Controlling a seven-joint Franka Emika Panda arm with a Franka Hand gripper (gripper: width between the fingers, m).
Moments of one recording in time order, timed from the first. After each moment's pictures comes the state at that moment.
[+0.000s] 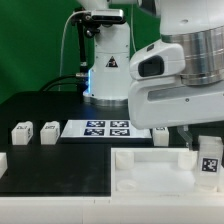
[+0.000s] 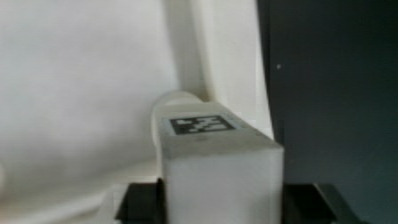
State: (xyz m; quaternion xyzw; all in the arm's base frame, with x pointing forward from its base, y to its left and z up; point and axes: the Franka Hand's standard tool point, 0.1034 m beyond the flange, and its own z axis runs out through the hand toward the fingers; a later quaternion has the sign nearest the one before) arm 0.626 0.114 0.089 -0.98 0.17 0.05 0.11
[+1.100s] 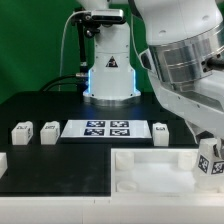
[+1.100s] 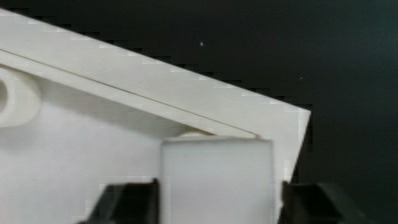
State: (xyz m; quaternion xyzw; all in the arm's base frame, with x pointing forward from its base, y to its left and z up) arm 0.630 0.116 0.088 -0.81 0.57 0.13 0.12
